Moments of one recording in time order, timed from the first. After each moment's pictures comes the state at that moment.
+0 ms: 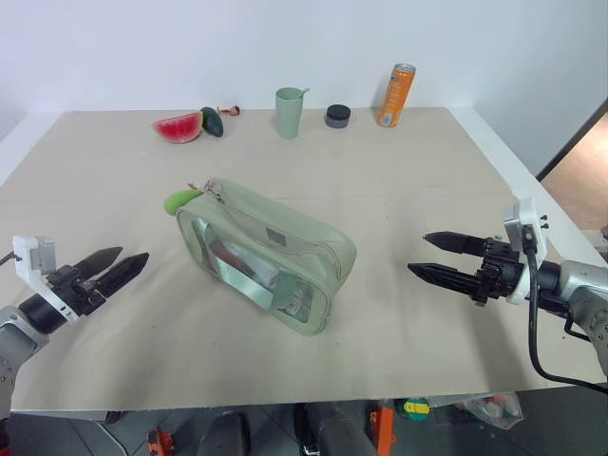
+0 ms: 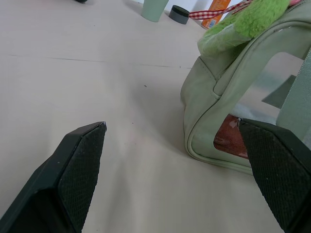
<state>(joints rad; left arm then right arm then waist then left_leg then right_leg) -0.01 0.69 0.56 -0.06 -0.85 0.61 -0.82 -0.20 -0.89 -0.33 -0.24 0.75 0.73 1.02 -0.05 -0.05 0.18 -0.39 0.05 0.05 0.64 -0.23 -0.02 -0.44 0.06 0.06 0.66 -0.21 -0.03</state>
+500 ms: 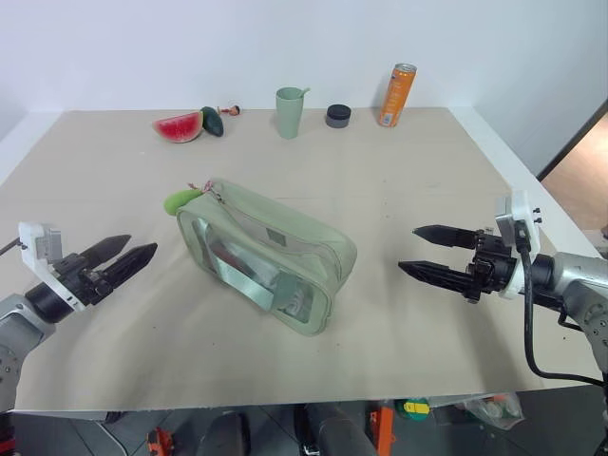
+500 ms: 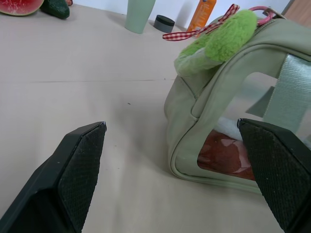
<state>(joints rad) -0.04 0.69 0.55 -0.12 -0.88 0.63 -0.81 -0.25 -0.89 -0.30 -0.29 0.76 0.73 1.01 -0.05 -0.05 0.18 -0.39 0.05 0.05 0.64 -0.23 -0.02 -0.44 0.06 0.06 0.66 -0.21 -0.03</state>
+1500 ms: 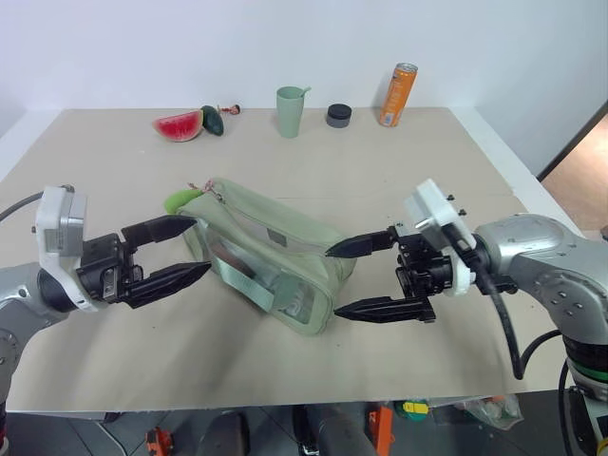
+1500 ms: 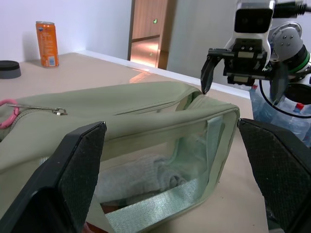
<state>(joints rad) -0.09 0.80 0.48 -0.45 -1.05 0.65 -1.01 -0.61 -0.89 0.06 -0.49 0.87 0.86 1.09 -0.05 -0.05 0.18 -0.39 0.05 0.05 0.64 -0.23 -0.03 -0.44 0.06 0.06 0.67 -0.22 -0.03</state>
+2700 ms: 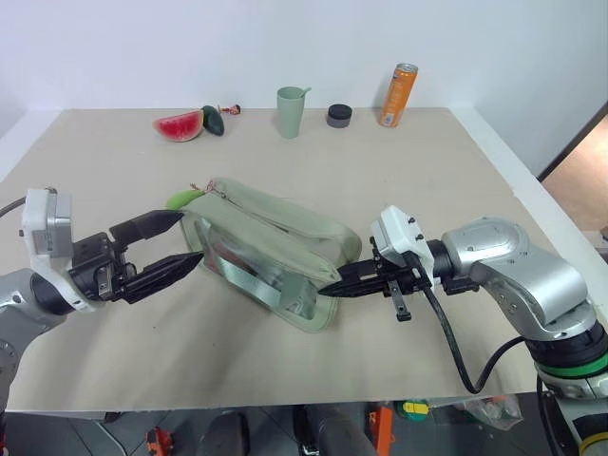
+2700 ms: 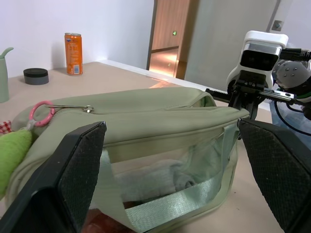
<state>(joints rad) -0.05 0.77 0.51 -0.46 -1.07 0.61 -0.94 -0.64 -0.81 0.21 -0.35 0.54 0.59 1.23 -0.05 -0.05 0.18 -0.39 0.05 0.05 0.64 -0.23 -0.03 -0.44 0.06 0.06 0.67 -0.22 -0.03</state>
